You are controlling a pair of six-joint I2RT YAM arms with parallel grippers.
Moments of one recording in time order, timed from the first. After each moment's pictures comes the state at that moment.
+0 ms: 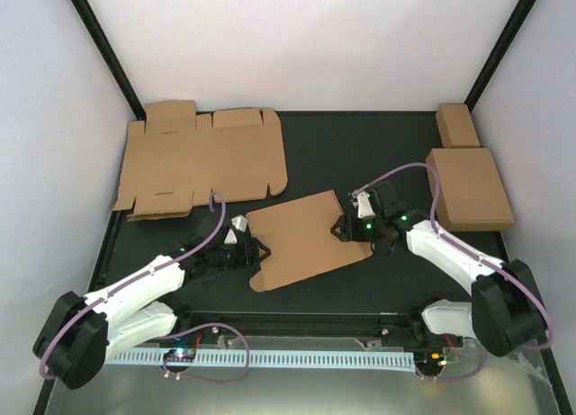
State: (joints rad) left arm -0.57 0.98 0.39 -0.26 0.38 -0.83; right arm 0.46 1.29 0.69 -0.40 -0.39 0.43
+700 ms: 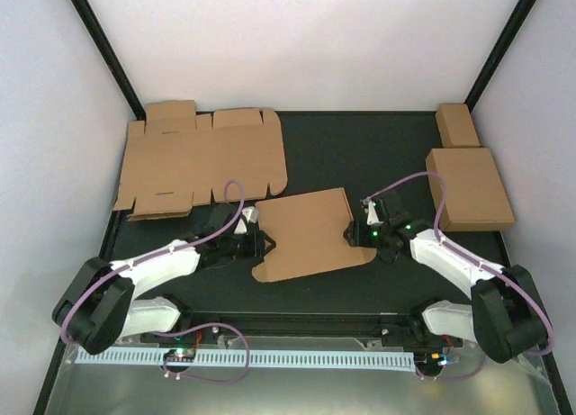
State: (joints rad) left arm -0.57 1.22 0.45 -0.08 0.36 -0.69; right arm 0.43 1.22 0.59 -0.39 -0.21 0.43
